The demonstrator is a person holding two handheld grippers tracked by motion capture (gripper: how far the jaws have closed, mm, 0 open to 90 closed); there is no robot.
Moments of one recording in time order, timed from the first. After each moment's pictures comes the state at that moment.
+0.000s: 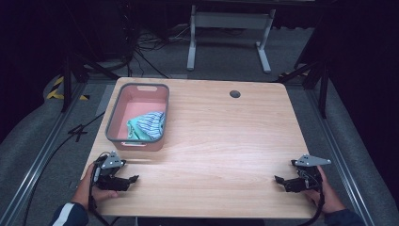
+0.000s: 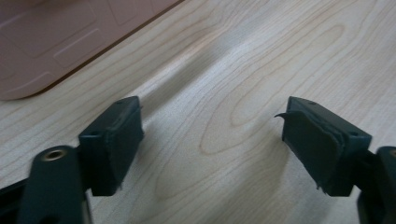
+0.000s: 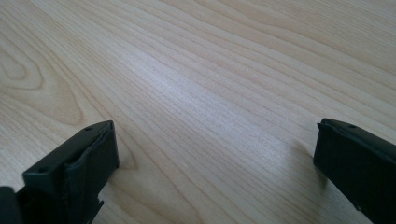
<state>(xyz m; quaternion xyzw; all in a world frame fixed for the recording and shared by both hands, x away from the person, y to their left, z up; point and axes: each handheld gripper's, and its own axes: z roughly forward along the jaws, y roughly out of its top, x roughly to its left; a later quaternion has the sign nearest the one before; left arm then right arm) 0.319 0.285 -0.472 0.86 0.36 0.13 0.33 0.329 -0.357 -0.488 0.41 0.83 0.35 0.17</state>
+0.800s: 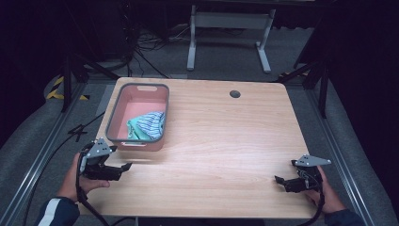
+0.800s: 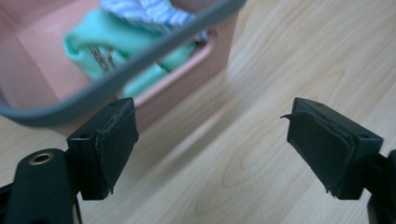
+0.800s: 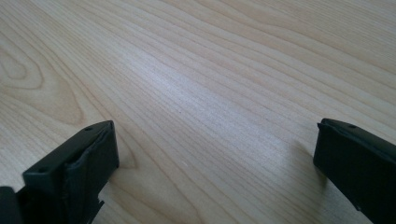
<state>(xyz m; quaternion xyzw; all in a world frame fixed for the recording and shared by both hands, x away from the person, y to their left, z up) 0.324 0.294 -0.401 0.85 0.35 0.17 0.36 0.329 -0.357 -0.489 0.41 0.83 0.35 0.17</state>
